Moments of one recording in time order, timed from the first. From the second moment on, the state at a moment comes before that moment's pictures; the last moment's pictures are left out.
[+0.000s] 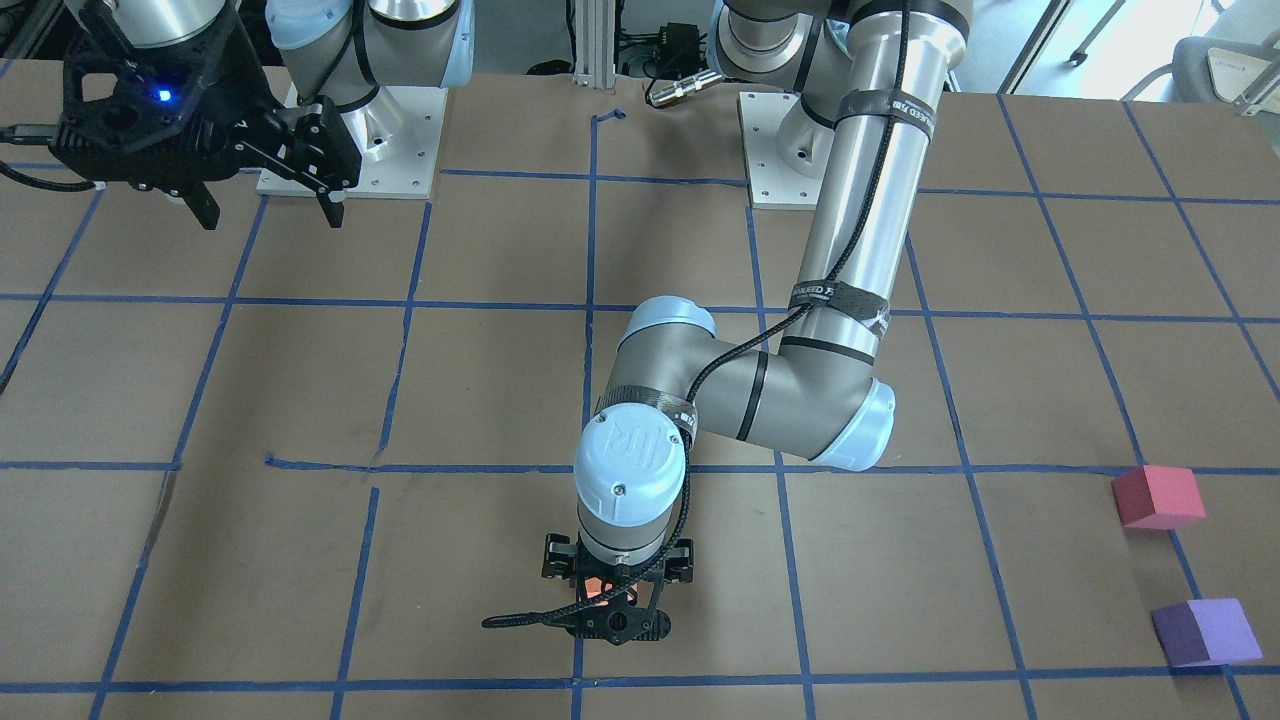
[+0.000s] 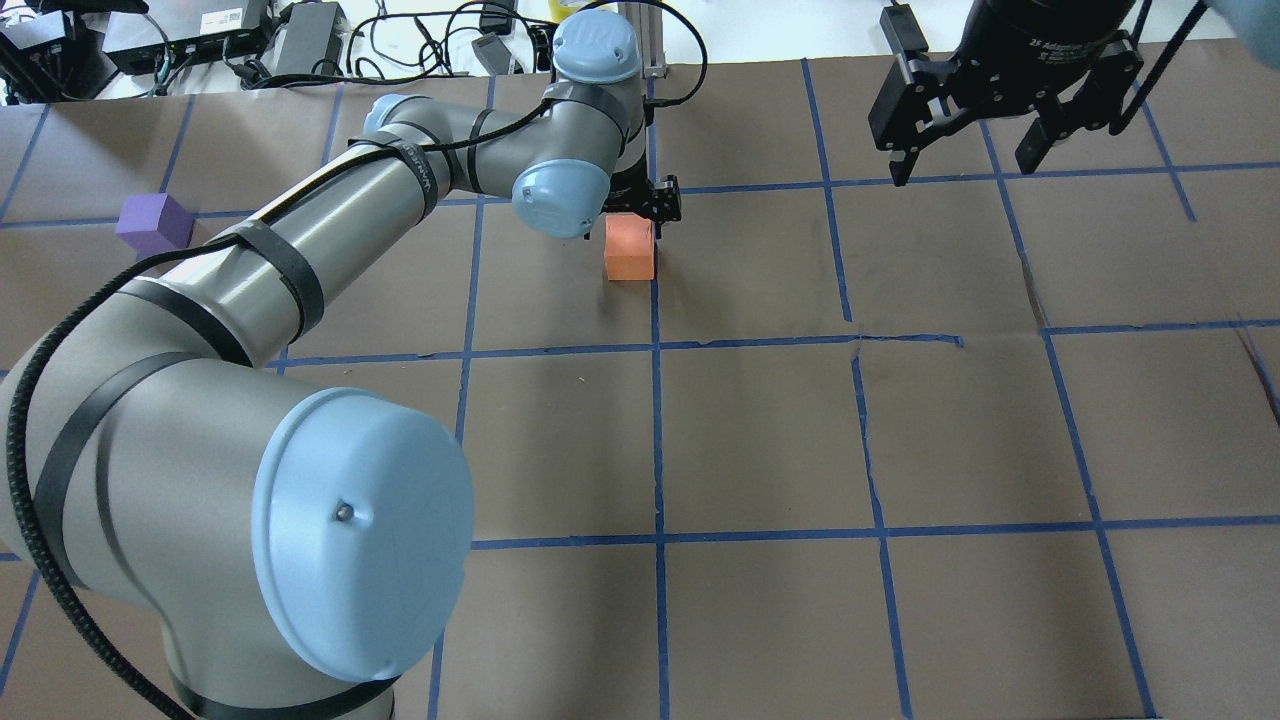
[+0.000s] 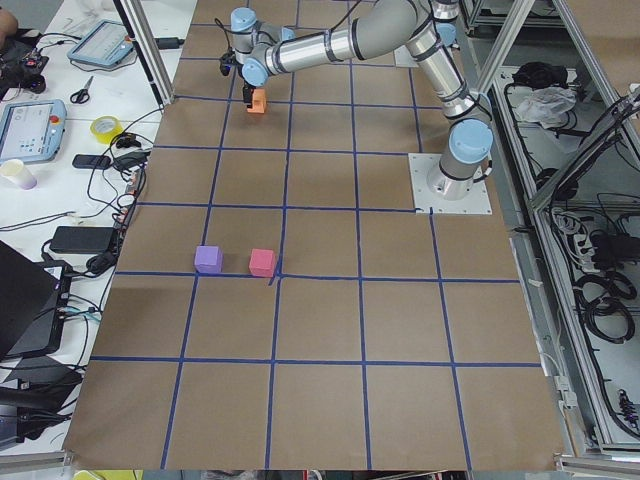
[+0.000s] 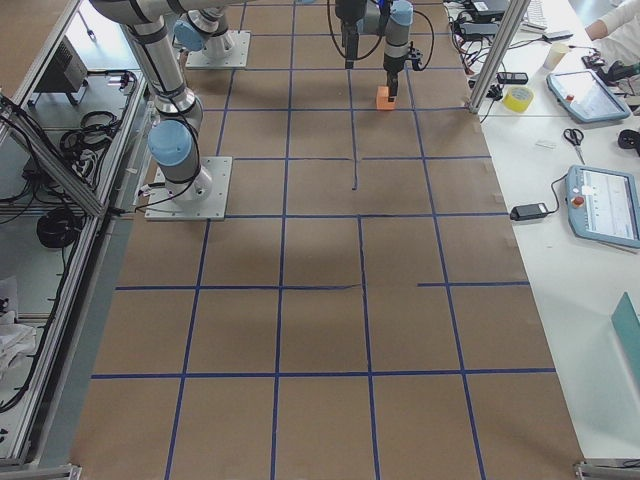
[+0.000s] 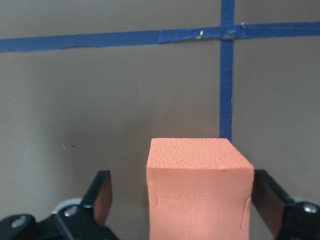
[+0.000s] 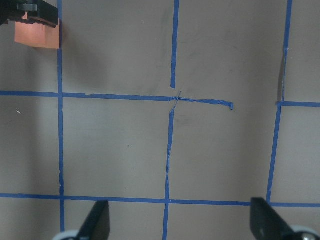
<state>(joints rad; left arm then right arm) -1.86 -2.34 -1.25 -1.06 1.59 -0.25 1.59 -1.55 1.41 -1.45 -1.58 -0.03</state>
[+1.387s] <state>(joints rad) -1.86 -2.31 -1.26 -1.07 1.61 -0.29 1.59 -1.55 1.44 -1.50 -1.57 -0.03</state>
